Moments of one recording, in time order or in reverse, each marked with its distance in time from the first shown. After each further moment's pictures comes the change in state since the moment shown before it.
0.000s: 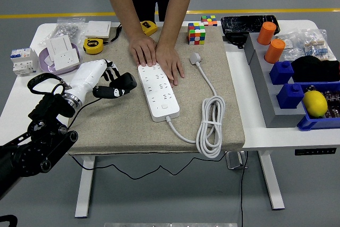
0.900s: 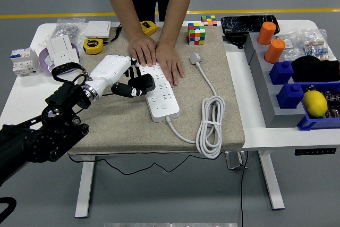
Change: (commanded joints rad) left arm -0.154 -0.009 0.240 0.113 -0.042 0.030 -0.042; right arm 0.011 -0.007 -0.018 0.000 0.007 0.001 0.002
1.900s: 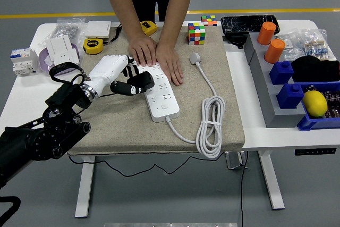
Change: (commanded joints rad) left arm -0.008 -0.032 0.001 0.052 -0.104 0.002 -0.013; right arm -0.002 0.000 -0.001 0.000 -0.006 0.000 -0.003
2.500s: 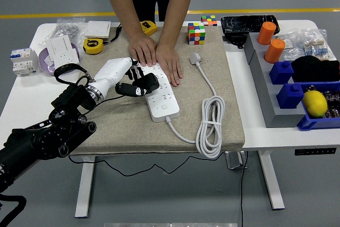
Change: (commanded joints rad) left arm -0.017 -0.030 0.024 0.040 -0.081 -0.004 -0.006; right arm 0.001 -0.001 -0.006 0.000 -0.002 0.001 0.000
